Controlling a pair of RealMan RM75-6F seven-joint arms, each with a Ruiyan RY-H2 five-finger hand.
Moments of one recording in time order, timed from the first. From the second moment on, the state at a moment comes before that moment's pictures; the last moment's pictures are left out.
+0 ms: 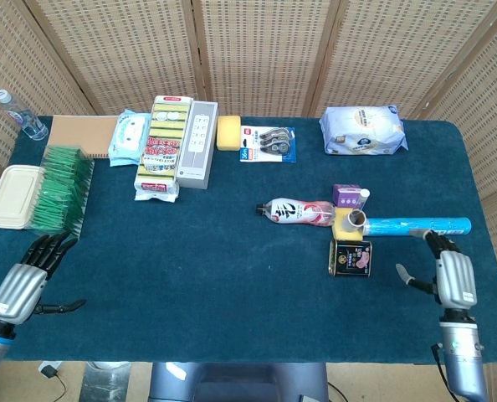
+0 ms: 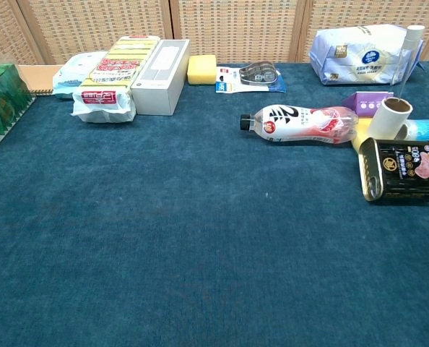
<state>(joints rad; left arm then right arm) -0.20 -1.23 0.08 -1.34 1.69 1.47 -0.26 0.17 -1.36 0.23 -1.54 -1.39 1.41 0.17</state>
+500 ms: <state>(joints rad) -0.19 -1.24 0.08 -1.36 1.69 1.47 -0.23 0.34 -1.42 0.32 -1.46 -1.27 1.21 0.21</state>
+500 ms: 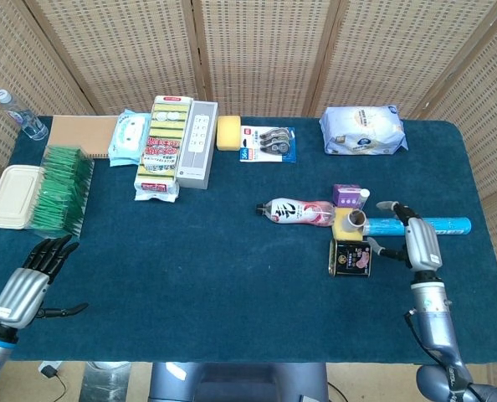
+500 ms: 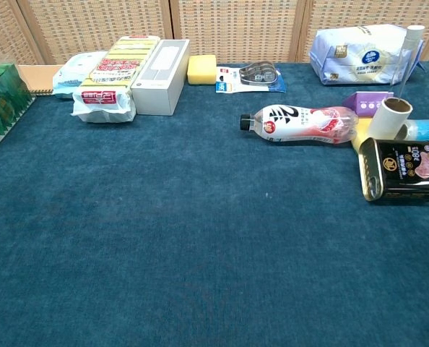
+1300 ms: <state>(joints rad) -0.19 -1.24 0.08 -1.35 1.68 1.46 -0.24 0.47 -1.48 0.35 -1.37 -1.15 1.10 0.11</state>
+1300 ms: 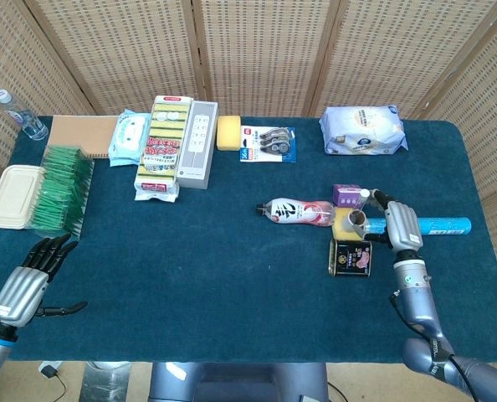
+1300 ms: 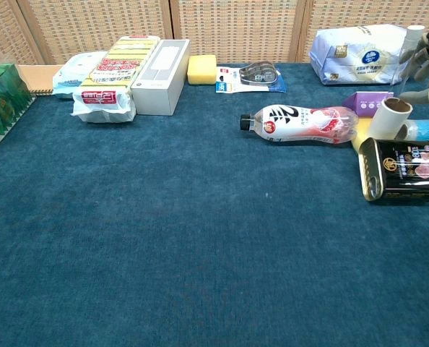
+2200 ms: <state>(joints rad) -0.20 -1.23 0.07 -1.35 1.67 1.45 -0.25 0.52 -1.54 0.34 -1.30 -1.12 1.13 0.01</state>
